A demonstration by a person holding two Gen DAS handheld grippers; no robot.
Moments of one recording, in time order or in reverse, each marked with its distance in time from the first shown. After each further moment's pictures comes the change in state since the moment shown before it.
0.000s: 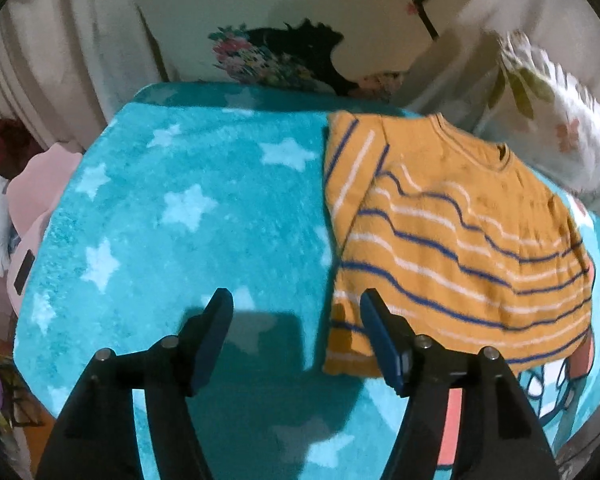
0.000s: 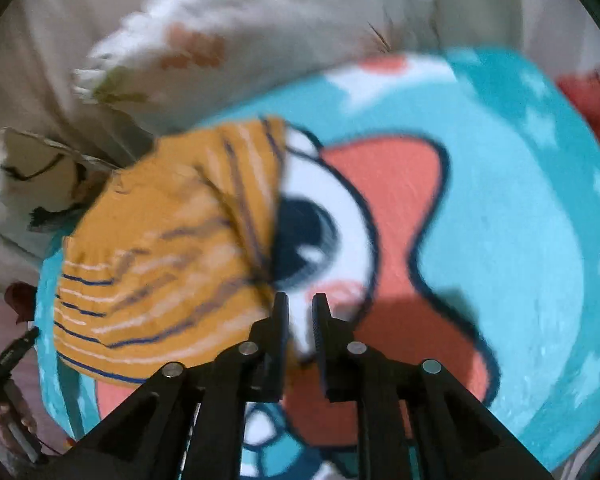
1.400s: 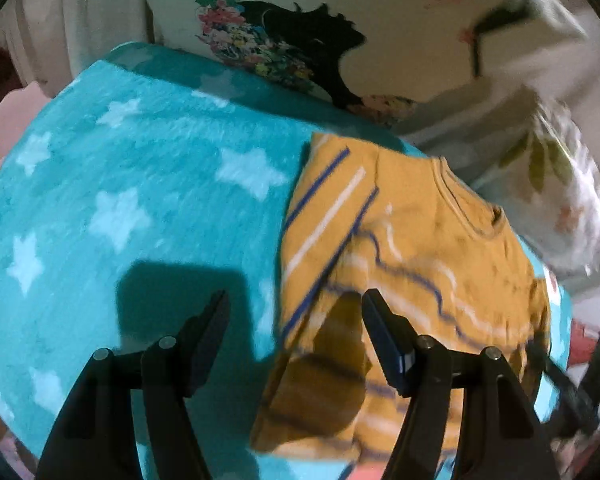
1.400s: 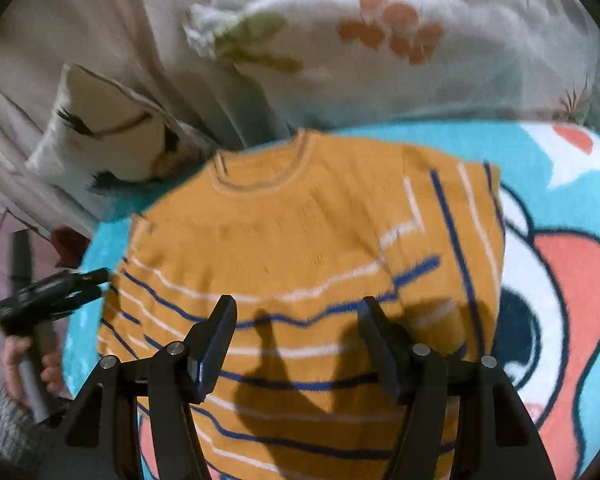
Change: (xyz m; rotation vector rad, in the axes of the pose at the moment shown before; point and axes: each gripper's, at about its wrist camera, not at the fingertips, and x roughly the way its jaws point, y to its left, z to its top) left arm 0.042 -0.003 0.047 -0.213 0.067 -0.148; right arm 0.082 0.088 0.040 -0.178 0.071 0.230
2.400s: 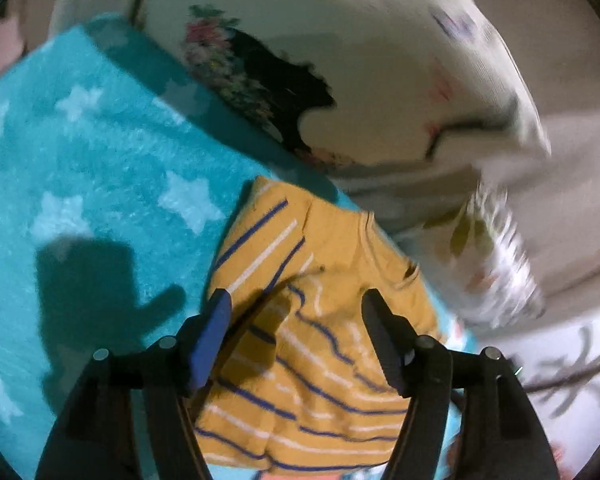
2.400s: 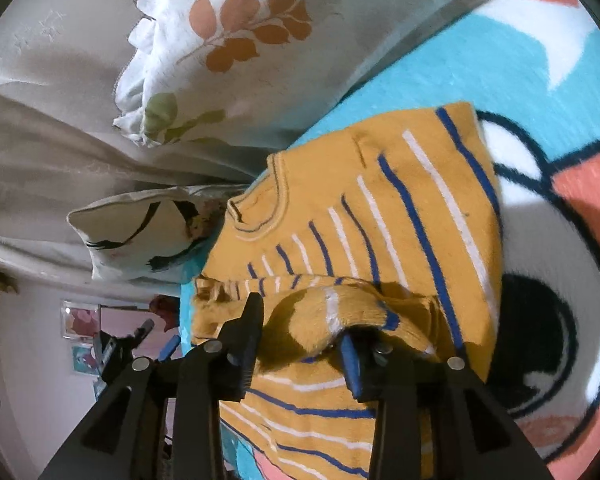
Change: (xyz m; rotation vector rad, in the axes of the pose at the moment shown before) left arm -0.013 0.003 0.037 -0.174 -0.016 -0.315; right arm 0.011 -0.089 0.030 0.440 0.062 0.406
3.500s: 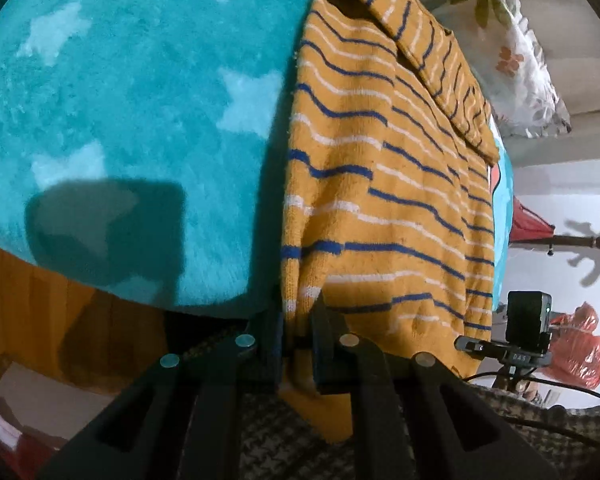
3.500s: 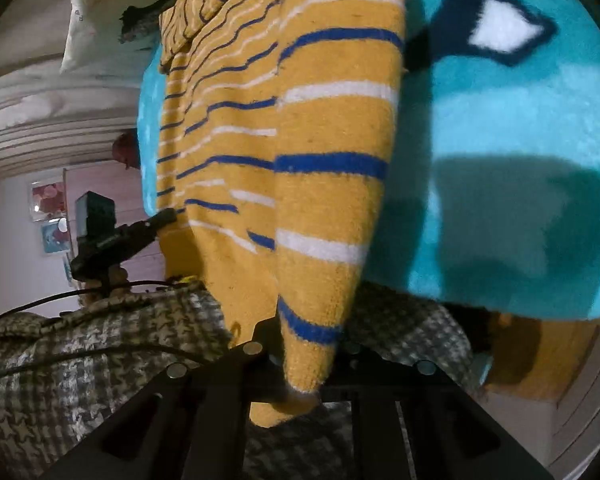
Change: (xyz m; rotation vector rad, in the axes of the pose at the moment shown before) left arm -0.054 0.092 -0.219 0.062 0.470 0.048; right arm -0.053 -0.021 -0.288 -0.049 0.521 -0.148
